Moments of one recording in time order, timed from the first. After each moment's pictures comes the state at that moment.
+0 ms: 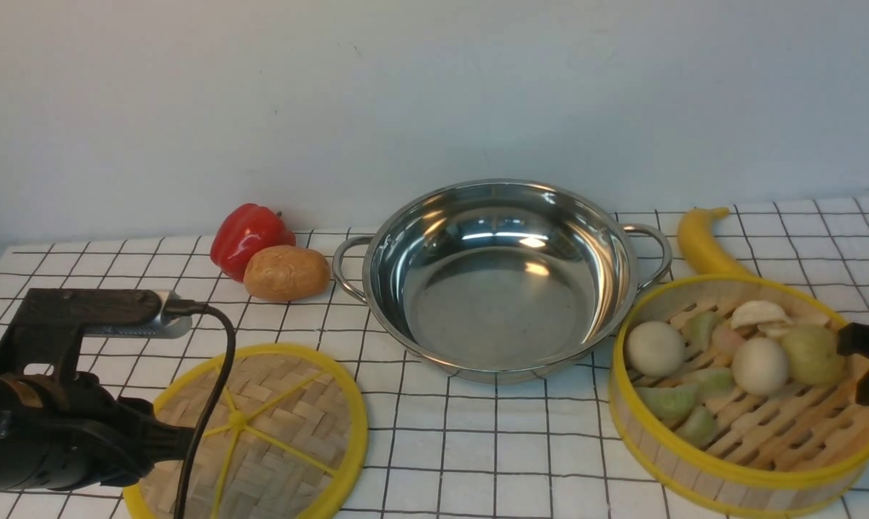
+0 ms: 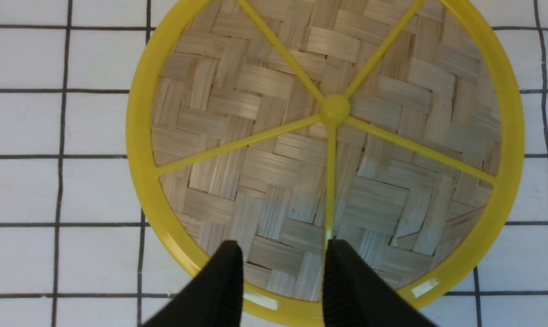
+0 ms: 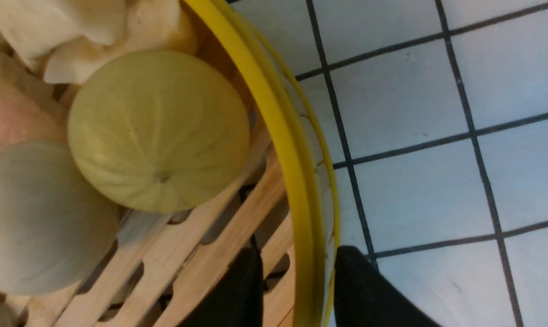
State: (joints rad) right arm -0.13 1.60 -0.82 0.22 0.64 0.17; left arm -0.04 1.16 -0.63 -0.10 0.61 0.08
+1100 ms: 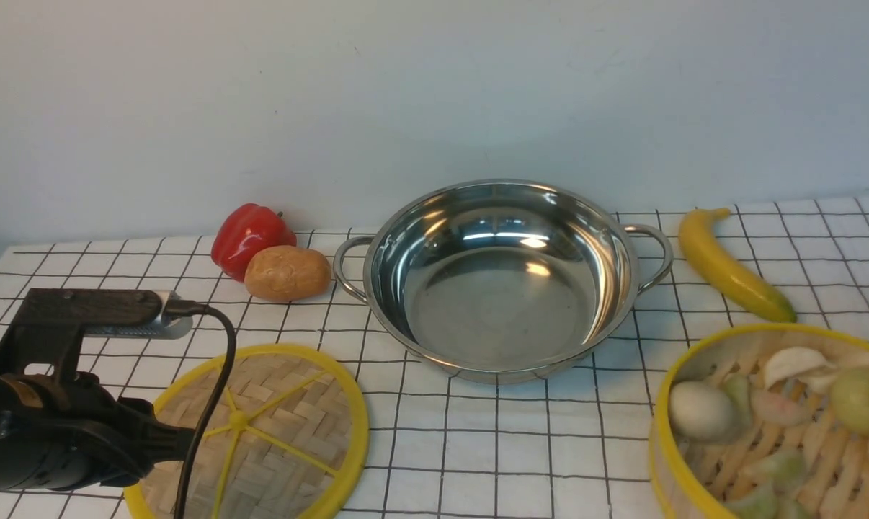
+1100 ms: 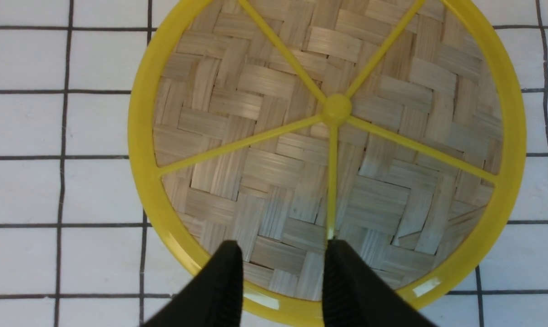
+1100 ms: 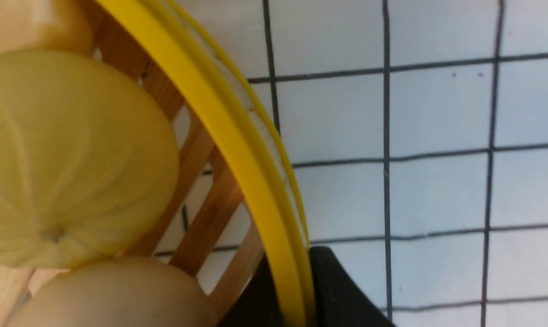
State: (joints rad) right arm -0.13 1.42 -0.84 0.02 1.01 0.14; left arm -0.04 1.16 -0.63 -0.10 0.61 0.09
